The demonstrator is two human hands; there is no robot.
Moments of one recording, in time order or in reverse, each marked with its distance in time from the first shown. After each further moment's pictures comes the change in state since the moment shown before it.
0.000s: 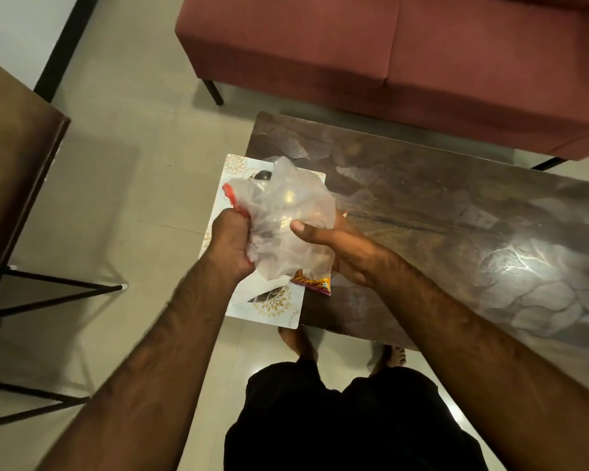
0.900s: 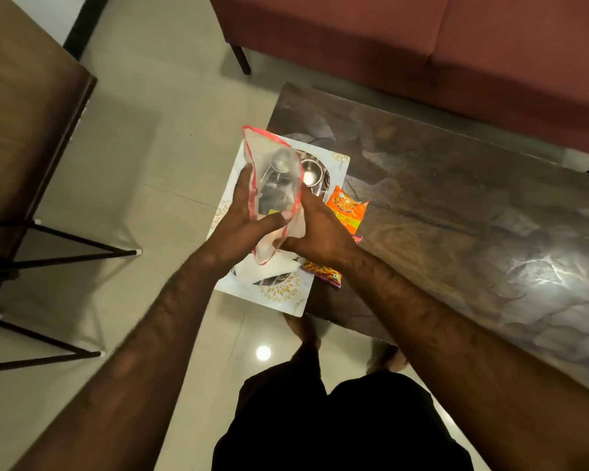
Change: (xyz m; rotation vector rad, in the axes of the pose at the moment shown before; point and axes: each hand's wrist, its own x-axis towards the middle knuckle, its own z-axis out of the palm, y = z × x) left_hand 0.012 -0.022 -0.046 0.809 -0.007 0.378; right_hand 0.048 0.027 0.027 -0.887 0.047 -0.346
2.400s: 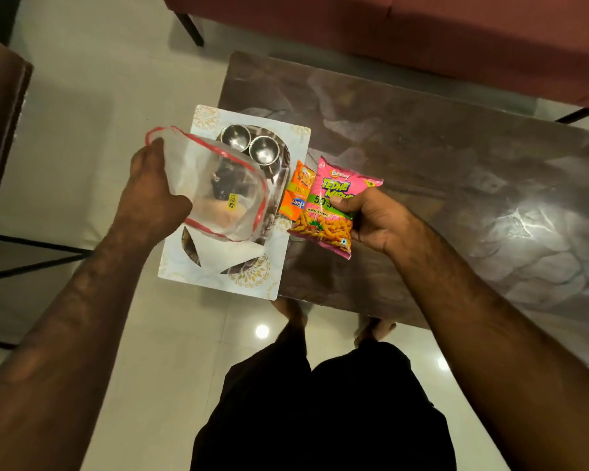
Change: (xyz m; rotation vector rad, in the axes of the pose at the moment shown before) left_hand 0.026 0.011 -0.019 0.732 0.314 -0.052; right_hand -0.030 0.110 -0.084 1.156 0.138 0.803
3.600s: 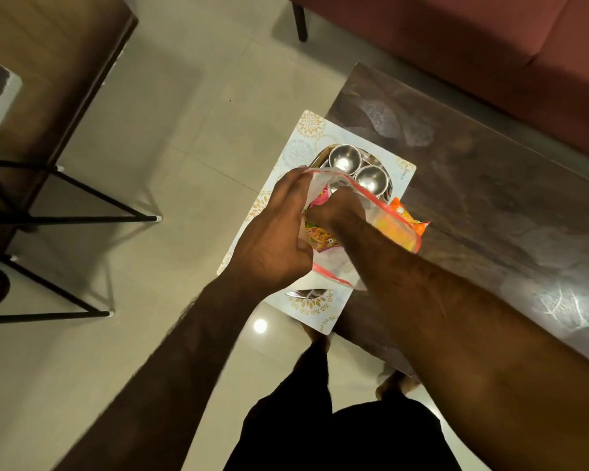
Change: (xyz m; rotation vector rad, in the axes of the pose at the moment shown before) left_hand -0.006 -0.021 -0.001 -0.194 -0.107 0.192; right_hand 0.045 0.003 0.243 -1.316 0.013 -0.251
